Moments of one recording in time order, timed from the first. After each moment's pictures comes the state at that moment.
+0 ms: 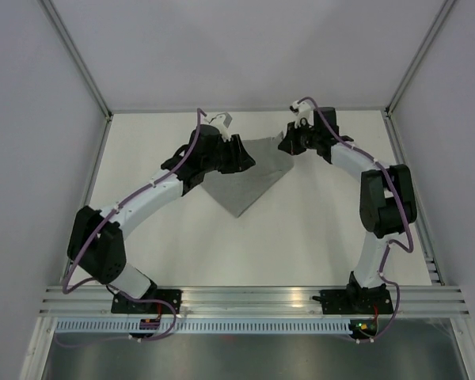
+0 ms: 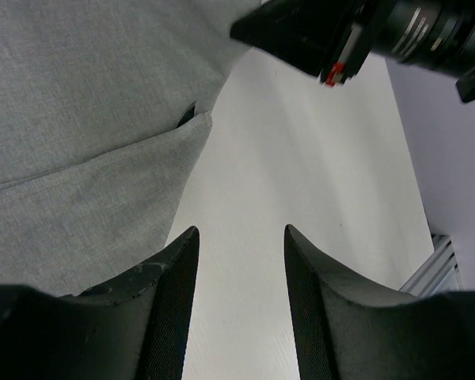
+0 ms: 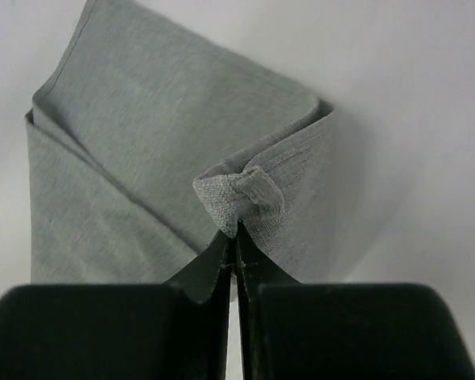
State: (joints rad) left arm -0.59 1.58 1.23 -0.14 0.18 -0.58; right arm 0.15 1.96 1.42 -0.05 -0.56 0.04
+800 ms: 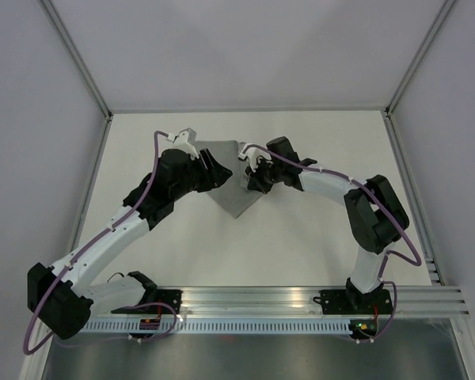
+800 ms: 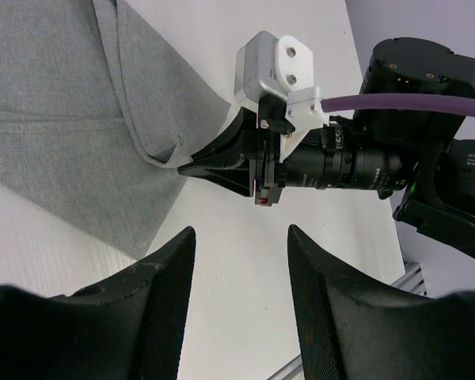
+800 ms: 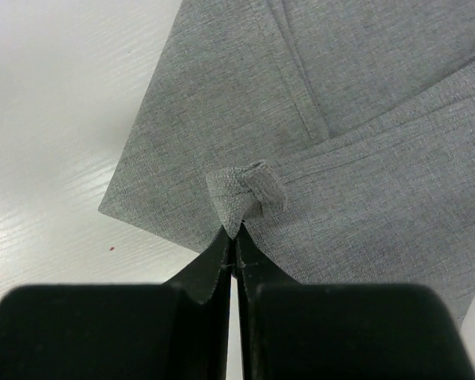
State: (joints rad) left arm -0.59 1.13 0.96 -0.22 0.02 -0.71; right arm 0.54 1.84 1.21 -0.15 -0.50 -0.37
